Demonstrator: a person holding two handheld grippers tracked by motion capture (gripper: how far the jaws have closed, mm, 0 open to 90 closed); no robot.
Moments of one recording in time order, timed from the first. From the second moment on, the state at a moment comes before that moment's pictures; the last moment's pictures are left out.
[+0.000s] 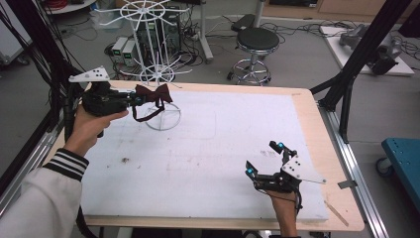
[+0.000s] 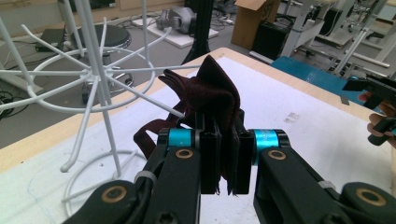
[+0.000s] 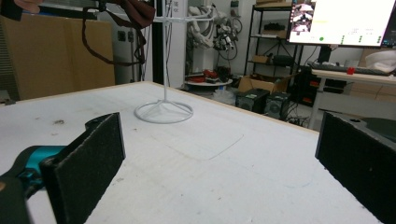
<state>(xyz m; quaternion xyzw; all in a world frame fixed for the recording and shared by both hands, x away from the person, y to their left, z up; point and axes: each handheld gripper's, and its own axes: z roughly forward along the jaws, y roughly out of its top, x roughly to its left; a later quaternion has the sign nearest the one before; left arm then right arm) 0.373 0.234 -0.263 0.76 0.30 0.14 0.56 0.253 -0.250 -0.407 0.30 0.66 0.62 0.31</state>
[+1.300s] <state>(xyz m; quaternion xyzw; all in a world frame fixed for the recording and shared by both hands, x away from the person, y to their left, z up) 0.395 0.233 -0.264 0.77 0.31 0.15 0.54 0.259 -0.253 -0.428 0.32 0.66 0.61 0.31</state>
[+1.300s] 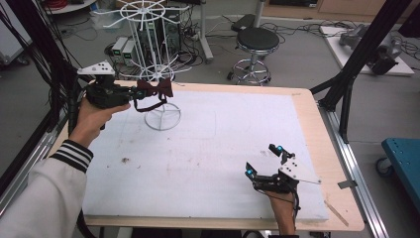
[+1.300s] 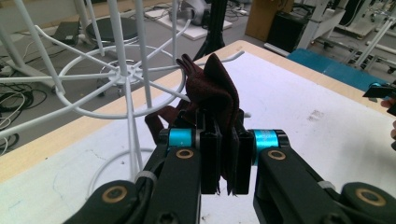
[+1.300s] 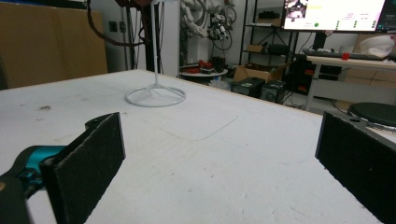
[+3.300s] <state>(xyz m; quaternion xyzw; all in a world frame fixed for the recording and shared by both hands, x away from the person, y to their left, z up) 0.389 0.243 -0.264 0.72 0.31 0.25 0.57 0.262 -0.253 -0.435 0.32 0.66 0.61 0.31</state>
